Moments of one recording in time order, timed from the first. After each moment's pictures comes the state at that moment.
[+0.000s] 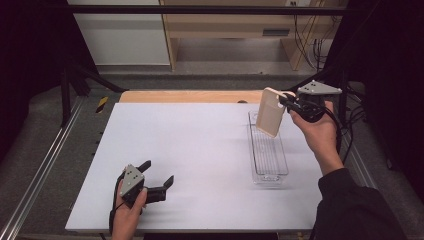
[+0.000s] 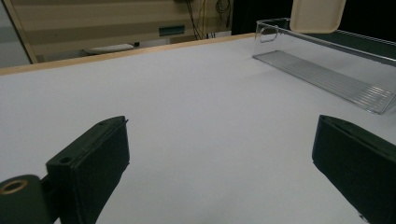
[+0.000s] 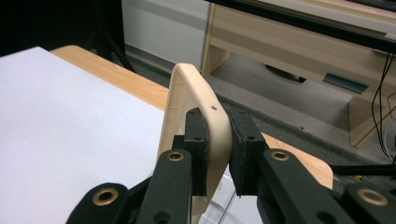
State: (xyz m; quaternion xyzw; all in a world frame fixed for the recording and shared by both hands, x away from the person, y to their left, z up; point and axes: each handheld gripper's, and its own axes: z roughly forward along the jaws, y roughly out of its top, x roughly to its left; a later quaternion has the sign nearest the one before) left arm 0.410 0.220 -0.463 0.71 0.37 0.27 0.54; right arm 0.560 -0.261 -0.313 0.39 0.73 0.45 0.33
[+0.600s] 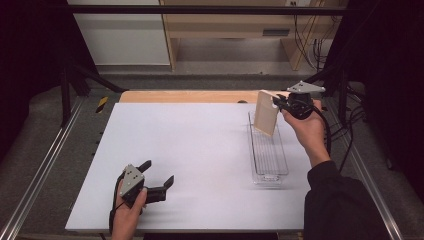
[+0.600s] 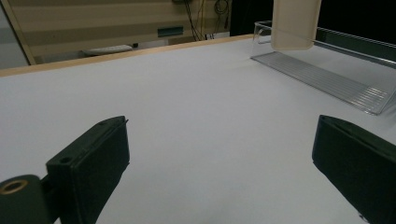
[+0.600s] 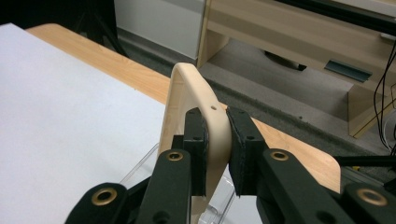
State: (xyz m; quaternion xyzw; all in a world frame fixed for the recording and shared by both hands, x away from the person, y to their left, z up) left arm 0.410 0.220 -0.462 0.71 0.37 0.27 0.54; right arm 0.594 -0.253 -0.342 0.40 0.75 0.42 0.32
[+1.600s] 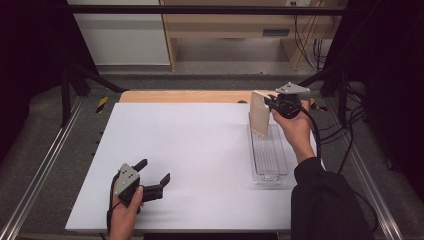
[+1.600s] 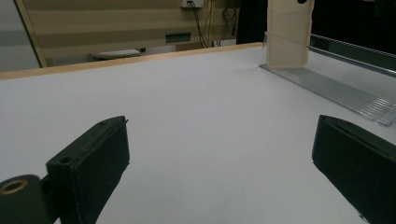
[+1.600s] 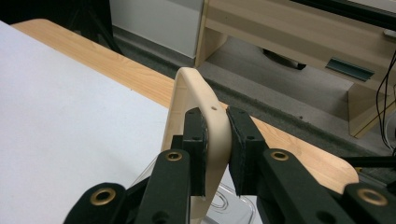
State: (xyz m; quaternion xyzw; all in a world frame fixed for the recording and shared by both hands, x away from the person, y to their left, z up) left arm 0.410 0.229 -0.460 0.69 0.39 0.27 0.55; right arm 0.614 -0.233 -0.363 0.40 0.74 0.43 0.33
